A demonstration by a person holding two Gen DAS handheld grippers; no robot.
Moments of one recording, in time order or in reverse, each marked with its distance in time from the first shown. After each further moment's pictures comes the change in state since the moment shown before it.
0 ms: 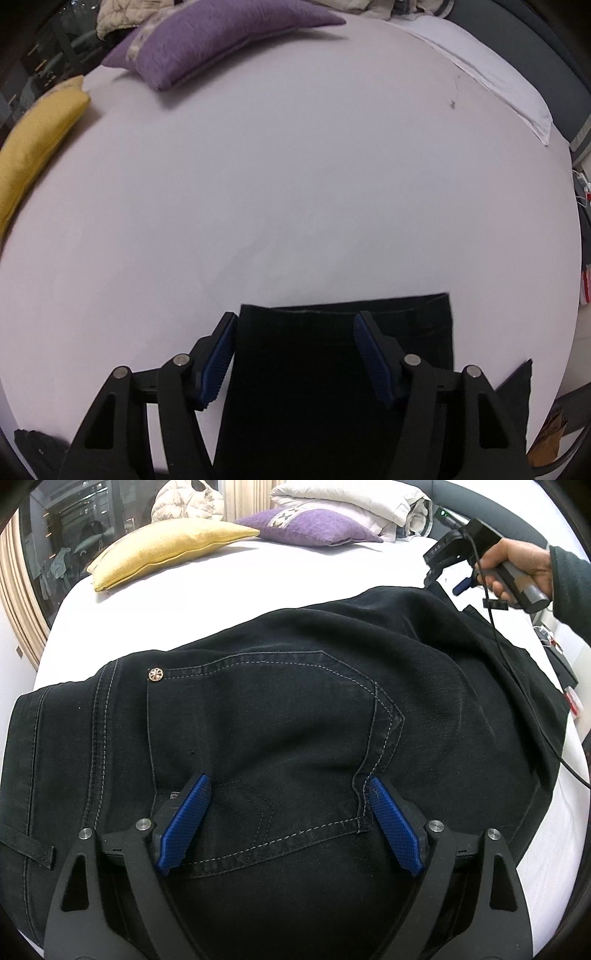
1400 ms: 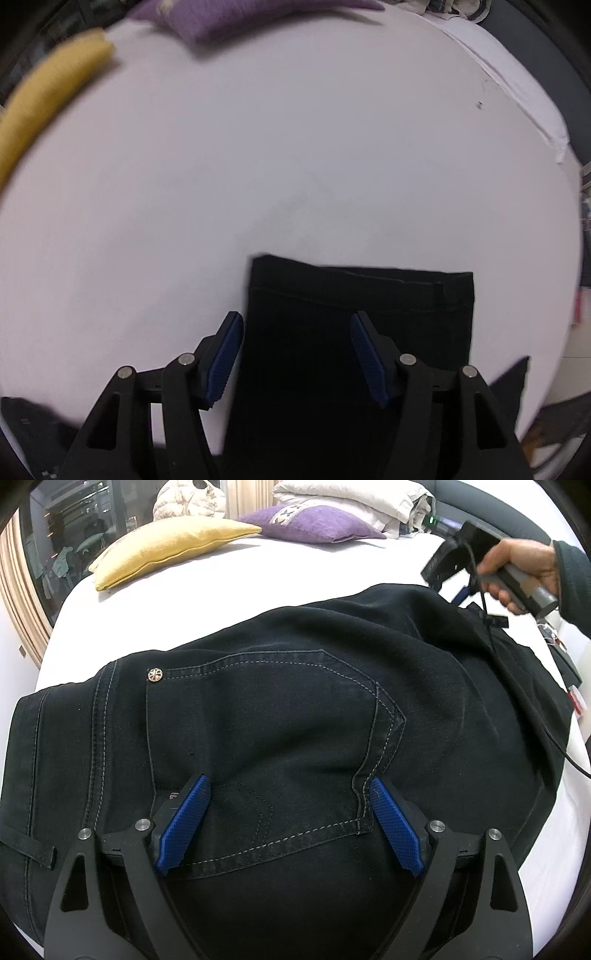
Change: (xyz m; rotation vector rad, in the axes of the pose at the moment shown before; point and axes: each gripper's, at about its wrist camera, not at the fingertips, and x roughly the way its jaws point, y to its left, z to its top) left arm 0.005 0.002 0.004 0.000 0.013 0.015; right arm 0.021 0.037 -0.034 -0.116 0.173 -0.045
